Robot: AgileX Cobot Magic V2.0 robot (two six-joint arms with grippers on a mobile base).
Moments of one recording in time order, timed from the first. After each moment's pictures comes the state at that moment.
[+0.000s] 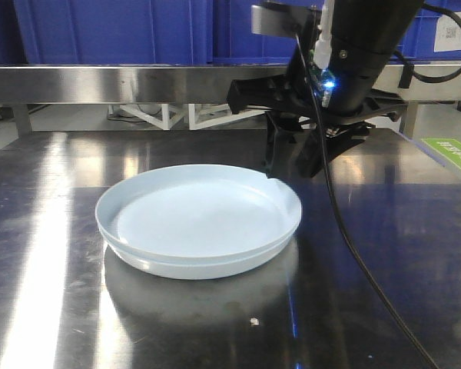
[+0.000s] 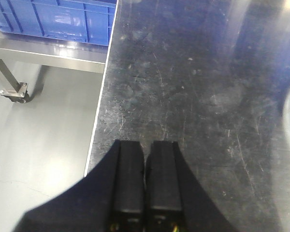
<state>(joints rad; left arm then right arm) -0.06 0.74 -0.44 -0.03 0.50 -0.11 0.48 1.72 -1.21 0.09 0.63 0.20</state>
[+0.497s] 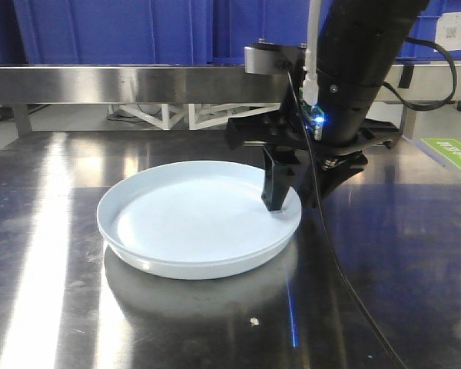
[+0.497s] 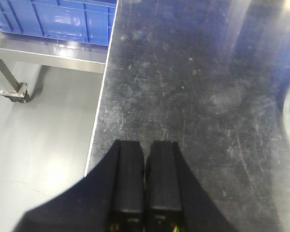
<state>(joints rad) -0.06 0.74 -0.44 -0.03 0.50 -0.11 0.49 1.78 -1.22 0.09 0.66 0.20</state>
